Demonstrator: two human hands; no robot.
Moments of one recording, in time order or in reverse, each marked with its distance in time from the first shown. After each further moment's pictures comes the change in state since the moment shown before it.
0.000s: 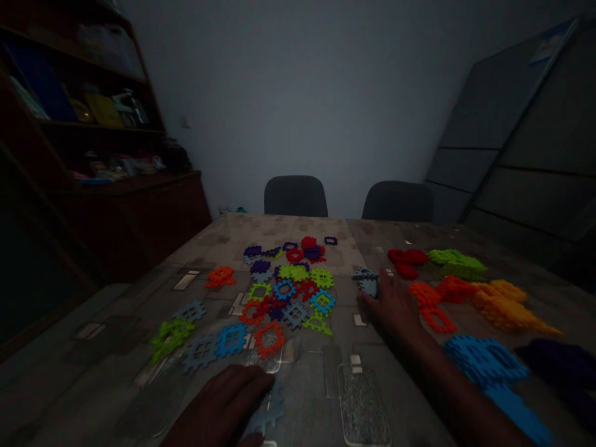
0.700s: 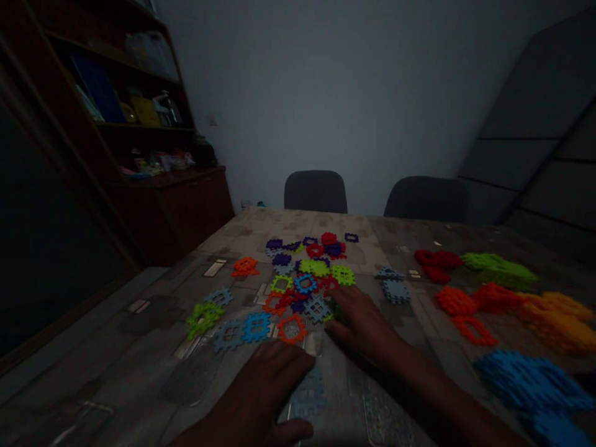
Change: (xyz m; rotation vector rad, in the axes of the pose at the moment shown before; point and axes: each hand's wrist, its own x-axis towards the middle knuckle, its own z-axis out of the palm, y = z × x) left_hand 0.048 0.026 -0.014 -0.299 -0.310 -0.099; right_hand -0.038 -0.076 0.002 0.355 -0.213 -0.746
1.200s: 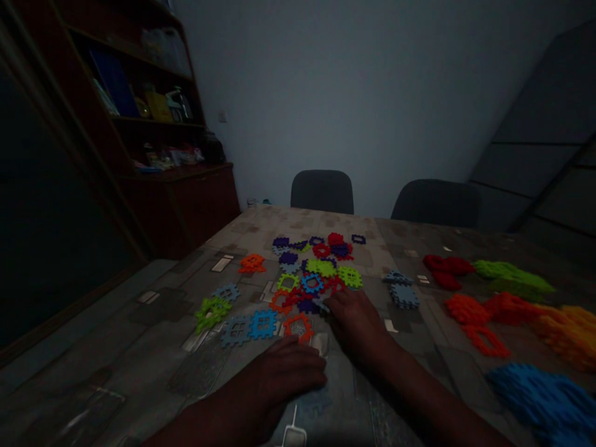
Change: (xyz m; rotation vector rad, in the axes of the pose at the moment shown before) left_hand 0.006 -0.009 -0.010 -0.105 0.000 0.275; right_hand 0.020 -0.020 0.006 -0.241 -0.073 -0.017
